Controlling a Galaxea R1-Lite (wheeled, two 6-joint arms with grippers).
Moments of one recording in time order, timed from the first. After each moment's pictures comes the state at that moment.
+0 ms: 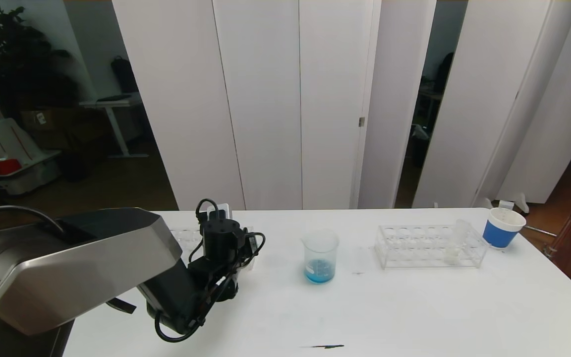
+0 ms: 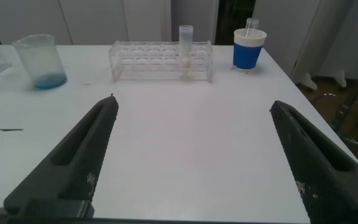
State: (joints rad) left arm -0.41 2.32 -0.86 -1.18 0.53 -0.26; right arm 0.00 0.00 0.00 -0.02 -0.01 0.03
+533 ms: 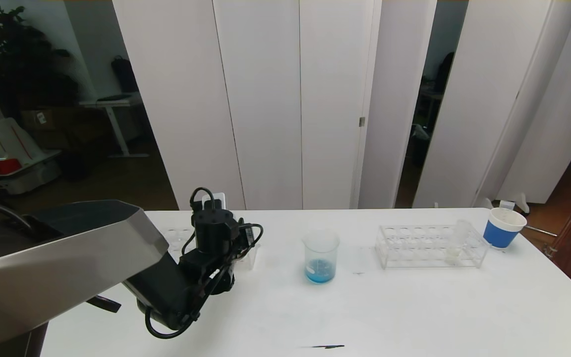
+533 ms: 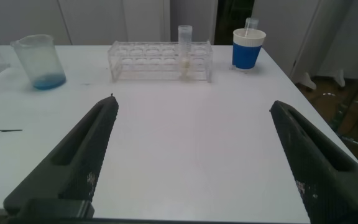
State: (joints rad) left arm -0.41 2.24 -0.85 -1.18 0.54 -0.20; right arm 0.00 0.00 0.00 -0.02 -0.01 0.03
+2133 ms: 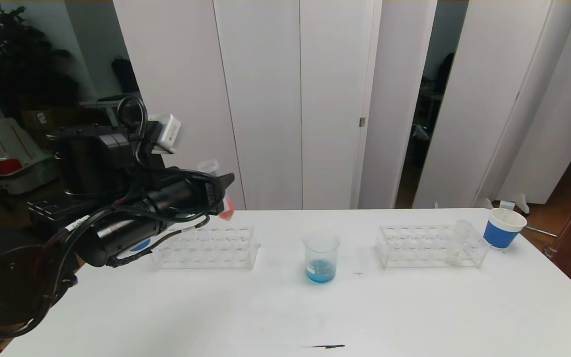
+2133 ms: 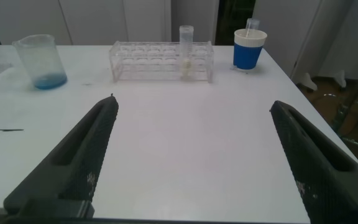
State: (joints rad) left arm -0.39 1.65 -0.85 -0.66 0.05 -0.09; right arm 0.00 0.00 0.00 -0.02 -0.01 0.03
